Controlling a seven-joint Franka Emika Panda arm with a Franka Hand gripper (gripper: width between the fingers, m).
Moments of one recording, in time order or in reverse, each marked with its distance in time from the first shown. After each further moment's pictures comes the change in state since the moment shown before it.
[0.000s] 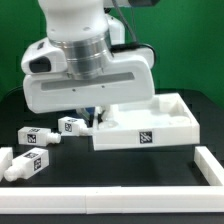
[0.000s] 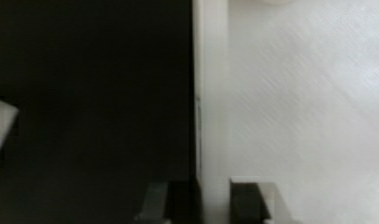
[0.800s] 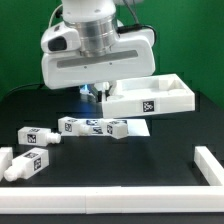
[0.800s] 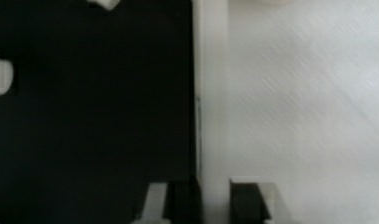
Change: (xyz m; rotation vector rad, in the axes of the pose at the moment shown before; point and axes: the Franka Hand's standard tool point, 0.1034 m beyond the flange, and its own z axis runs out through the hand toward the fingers) arm -0.086 -0.013 0.002 0.013 0.011 -0.025
